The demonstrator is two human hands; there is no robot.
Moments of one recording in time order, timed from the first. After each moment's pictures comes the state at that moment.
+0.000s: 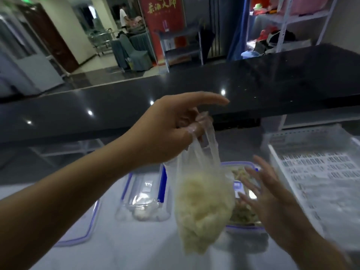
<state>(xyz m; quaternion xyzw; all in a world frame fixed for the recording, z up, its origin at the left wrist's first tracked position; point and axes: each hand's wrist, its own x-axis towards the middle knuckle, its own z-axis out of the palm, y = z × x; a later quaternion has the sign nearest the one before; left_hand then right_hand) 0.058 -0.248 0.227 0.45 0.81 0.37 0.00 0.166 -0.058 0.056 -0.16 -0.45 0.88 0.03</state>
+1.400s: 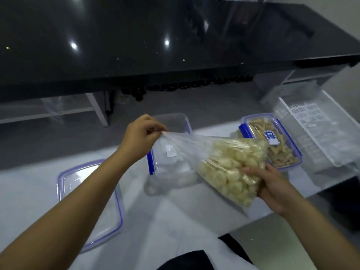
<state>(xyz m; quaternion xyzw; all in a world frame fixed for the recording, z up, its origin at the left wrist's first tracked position) -0.127 -0.490 -0.018 0.33 0.84 0.43 0.09 0.134 -0.250 -0.009 -0.41 -0.54 0.73 0.04</state>
